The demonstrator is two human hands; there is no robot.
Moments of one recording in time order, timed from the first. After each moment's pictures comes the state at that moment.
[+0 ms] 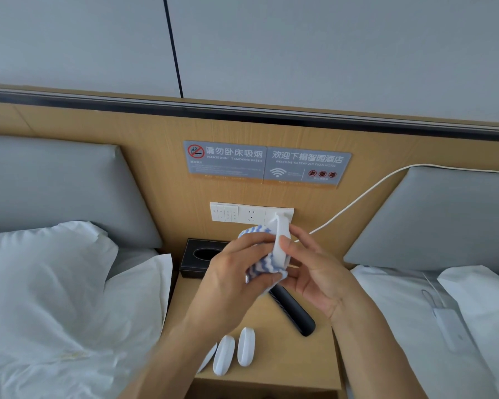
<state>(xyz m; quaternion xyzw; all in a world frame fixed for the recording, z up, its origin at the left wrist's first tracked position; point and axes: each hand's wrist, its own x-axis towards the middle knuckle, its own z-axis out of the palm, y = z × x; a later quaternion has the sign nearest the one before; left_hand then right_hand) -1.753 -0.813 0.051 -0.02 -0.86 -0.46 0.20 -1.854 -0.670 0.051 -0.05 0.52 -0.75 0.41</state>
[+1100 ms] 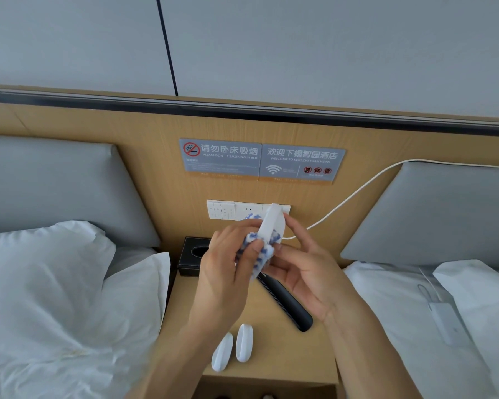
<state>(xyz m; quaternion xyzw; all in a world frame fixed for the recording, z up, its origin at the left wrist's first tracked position) -1.755 -0.799 0.050 0.09 -0.82 -0.48 0.29 -1.838 -0.670 0.056 -0.10 0.47 -0.79 0.38</state>
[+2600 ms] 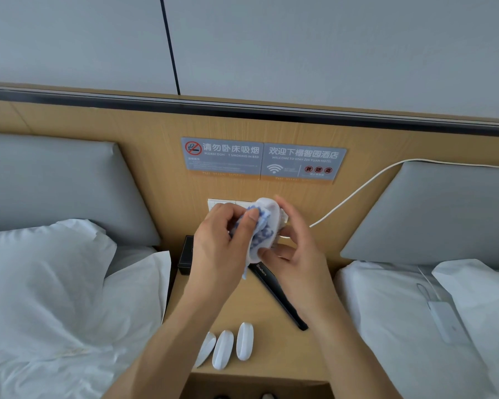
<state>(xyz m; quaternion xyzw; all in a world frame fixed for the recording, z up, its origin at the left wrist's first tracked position) -1.768 -0.811 0.080 0.20 -0.79 -0.51 0.29 -1.813 -0.684 0.062 -0.19 0.74 -0.64 0.11</state>
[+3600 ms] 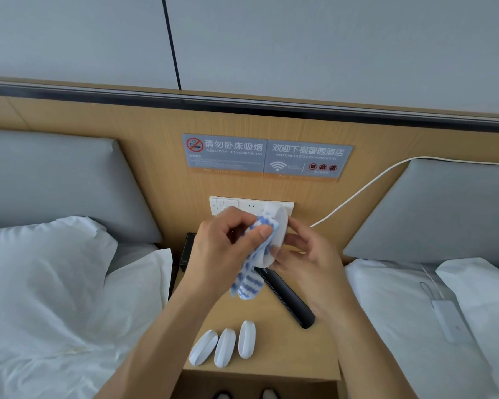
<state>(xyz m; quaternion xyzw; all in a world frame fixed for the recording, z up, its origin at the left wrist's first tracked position) -1.767 -0.828 0.075 0.13 -0.79 -0.57 0.20 -1.832 -0.676 0.050 -0.16 0.67 -0.70 0.21</state>
